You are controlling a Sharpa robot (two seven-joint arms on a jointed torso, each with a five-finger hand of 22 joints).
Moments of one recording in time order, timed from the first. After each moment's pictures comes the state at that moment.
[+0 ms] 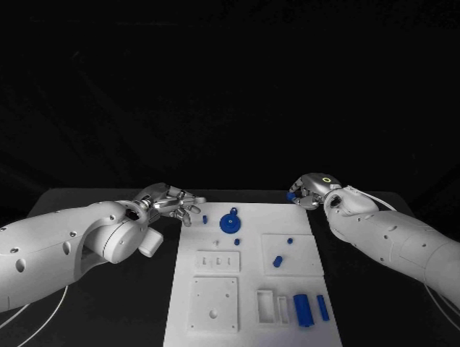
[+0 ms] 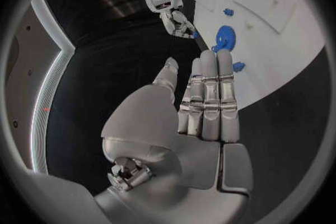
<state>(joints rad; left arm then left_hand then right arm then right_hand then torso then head) 1.36 -0.79 -0.11 1.41 -0.34 -0.26 0.00 1.29 0.04 -0.05 -0.01 0.06 1.04 0.11 0.07 0.09 1.37 0.04 0.07 0.07 1.31 -0.02 0.58 0.56 0.09 1.15 -0.04 0.56 0.66 1.18 -0.45 0.14 0.62 -1.68 -0.40 0.08 1.22 -0.16 0.42 -0.17 0.12 1.06 0.04 0.06 0.06 1.35 -0.05 1.02 1.30 1.46 -0.09 0.97 1.11 0.04 1.46 -0.11 0.94 1.31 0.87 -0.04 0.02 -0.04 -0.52</state>
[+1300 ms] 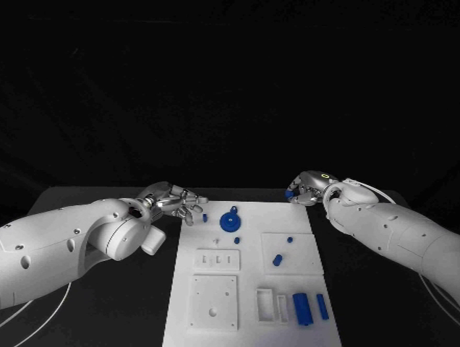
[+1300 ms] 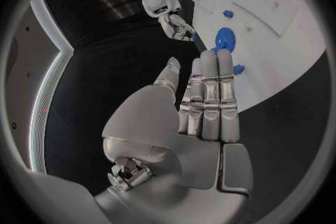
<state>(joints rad) 1.36 -0.77 -0.11 1.40 -0.35 -0.26 -0.02 1.30 0.06 -0.05 -0.04 0.06 1.04 0.11 0.07 0.09 1.37 0.04 0.07 0.07 1.31 -0.02 0.58 0.56 0.09 1.15 -0.04 0.55 0.67 1.21 -0.43 0.14 0.58 -1.59 -0.26 0.13 1.17 -0.14 0.32 -0.16 0.29 1.03 0.06 0.06 0.06 1.32 -0.04 1.02 1.30 1.45 -0.09 0.97 1.11 0.04 1.46 -0.11 0.92 1.31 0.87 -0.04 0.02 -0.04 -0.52</state>
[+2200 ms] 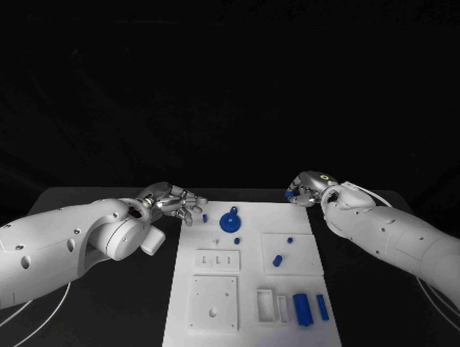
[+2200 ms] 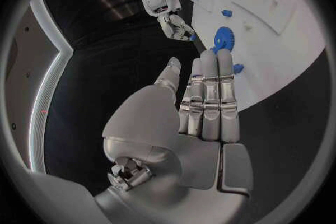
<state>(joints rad) 1.37 -0.77 -0.11 1.39 -0.35 -0.25 -0.02 1.31 0.06 -0.05 -0.06 0.06 1.04 0.11 0.07 0.09 1.37 0.04 0.07 0.07 1.31 -0.02 0.58 0.56 0.09 1.15 -0.04 0.55 0.68 1.19 -0.43 0.13 0.60 -1.59 -0.34 0.09 1.18 -0.09 0.44 -0.18 0.21 1.13 0.06 0.07 0.07 1.33 -0.02 1.04 1.30 1.45 -0.09 0.98 1.13 0.05 1.46 -0.11 0.92 1.31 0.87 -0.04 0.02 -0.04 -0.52</state>
